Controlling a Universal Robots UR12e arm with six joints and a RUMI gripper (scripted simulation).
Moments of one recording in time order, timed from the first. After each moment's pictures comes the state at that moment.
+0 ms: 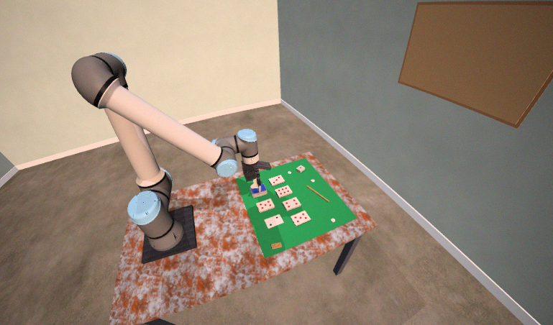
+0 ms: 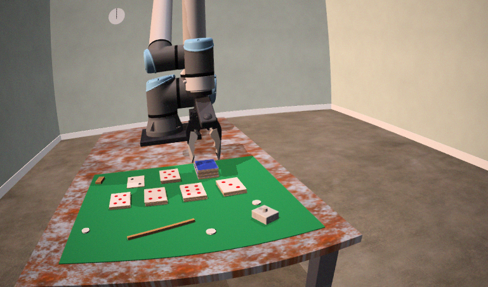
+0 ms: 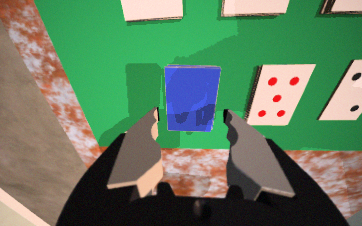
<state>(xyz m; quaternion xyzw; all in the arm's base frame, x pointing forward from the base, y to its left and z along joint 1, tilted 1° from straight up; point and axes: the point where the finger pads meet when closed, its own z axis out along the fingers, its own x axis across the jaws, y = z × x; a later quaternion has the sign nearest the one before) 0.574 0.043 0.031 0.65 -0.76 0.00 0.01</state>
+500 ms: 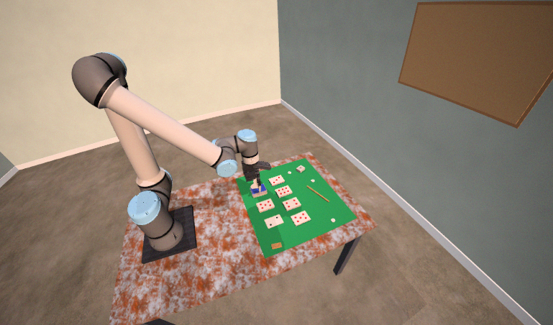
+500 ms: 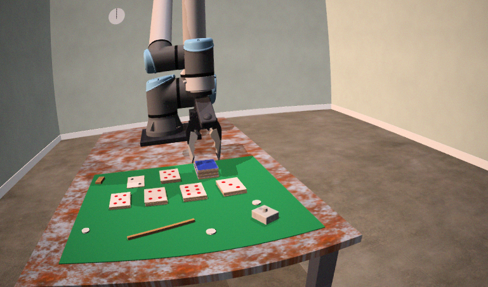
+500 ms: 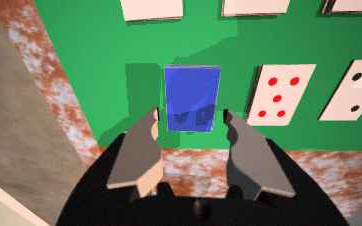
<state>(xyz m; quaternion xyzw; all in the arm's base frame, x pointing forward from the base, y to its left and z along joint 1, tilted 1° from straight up) 0.574 0.043 0.030 0.65 -0.76 0.00 0.01</state>
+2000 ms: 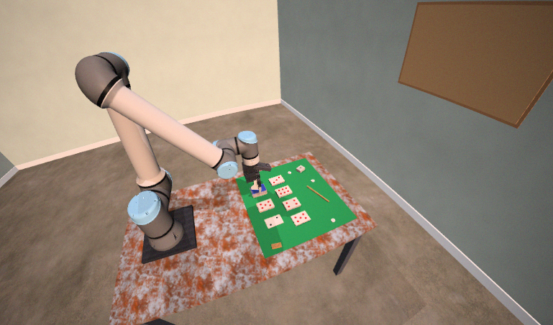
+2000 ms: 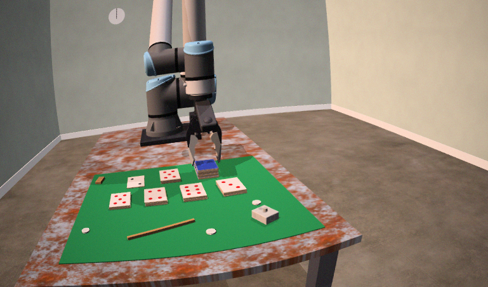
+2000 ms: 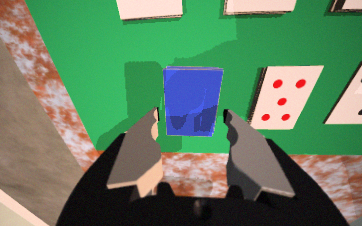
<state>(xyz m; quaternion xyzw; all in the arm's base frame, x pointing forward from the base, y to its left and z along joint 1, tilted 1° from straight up) 0.575 0.043 0.021 0.65 -0.76 0.00 0.01</state>
